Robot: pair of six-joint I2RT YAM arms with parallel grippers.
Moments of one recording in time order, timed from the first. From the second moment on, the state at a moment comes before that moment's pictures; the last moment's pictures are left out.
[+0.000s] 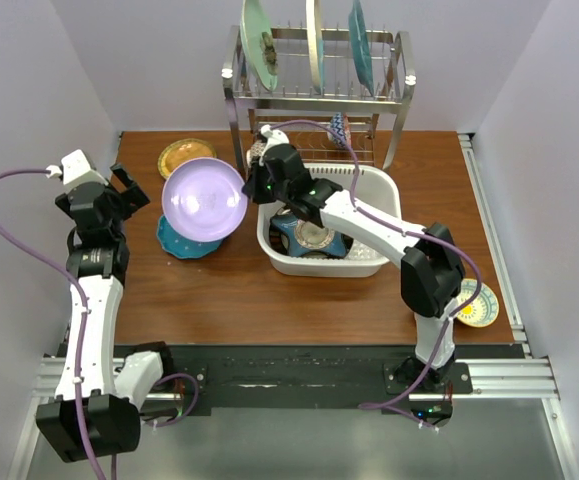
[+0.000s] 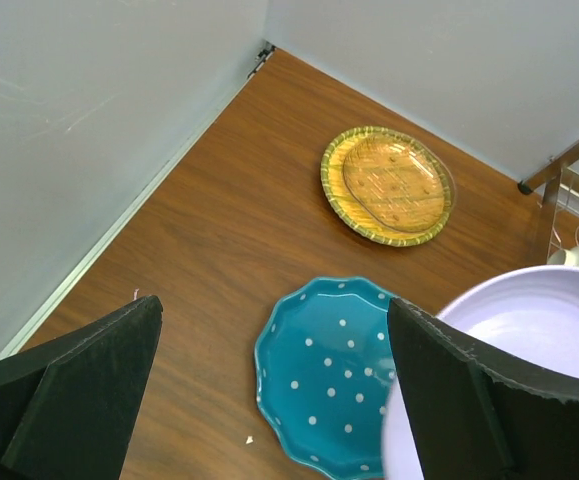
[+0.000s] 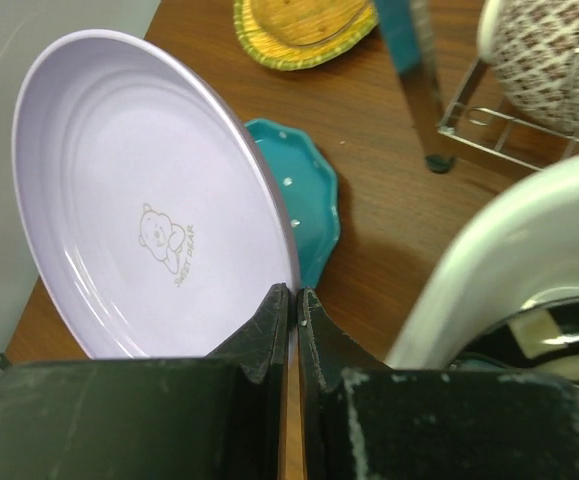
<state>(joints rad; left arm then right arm) 0.17 0.93 0.91 -0.25 -0.24 -0.31 0.80 1.94 1.68 -0.17 0.07 0.52</state>
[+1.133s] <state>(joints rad) 0.17 1.09 0.91 -0.26 -0.15 -0.35 0.50 1.63 1.39 -0.19 0.07 0.52</state>
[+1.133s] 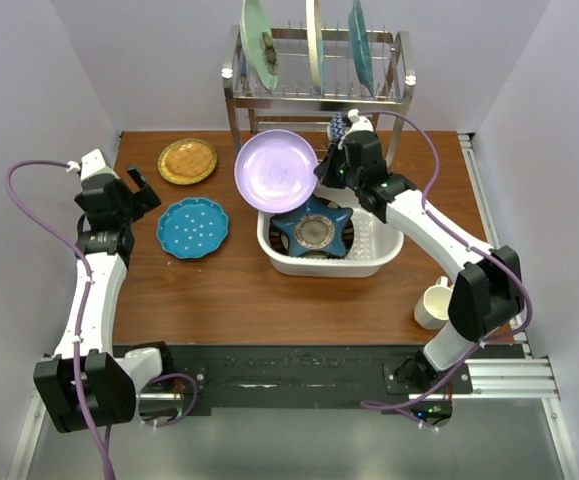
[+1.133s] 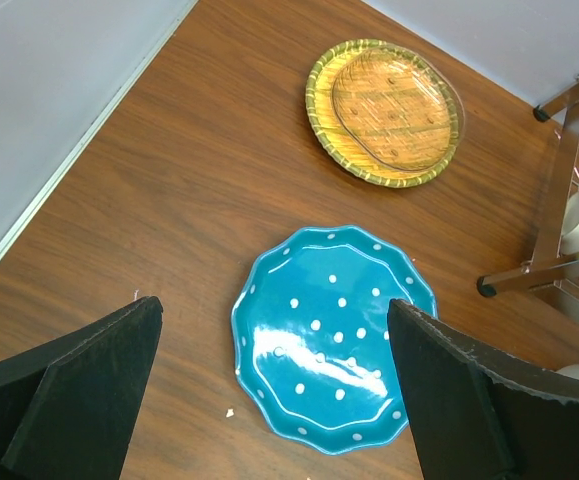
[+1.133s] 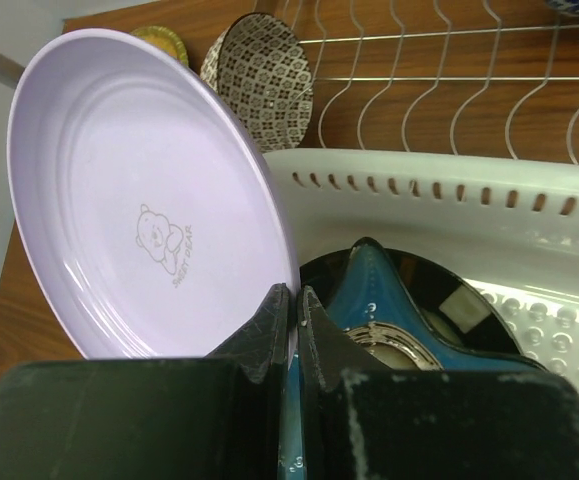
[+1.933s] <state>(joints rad) 0.17 1.13 0.91 -0.26 -0.14 -0.35 0.42 1.46 1.14 -0.24 0.06 0.50</state>
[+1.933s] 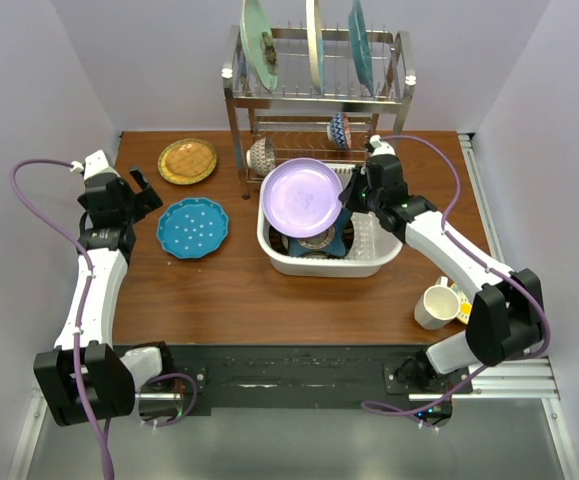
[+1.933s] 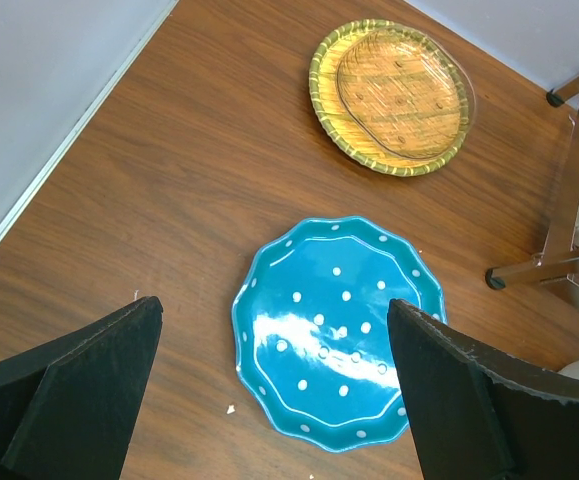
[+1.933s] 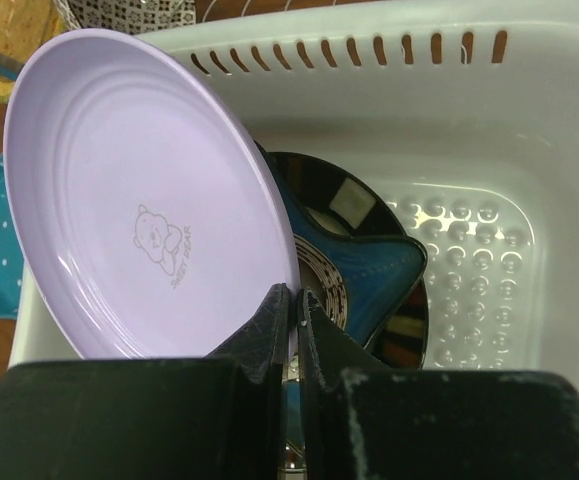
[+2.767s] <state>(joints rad) 0.17 1.22 0.91 -0.27 -0.10 -0.35 0.42 1.44 1.07 -0.25 0.06 0.47</state>
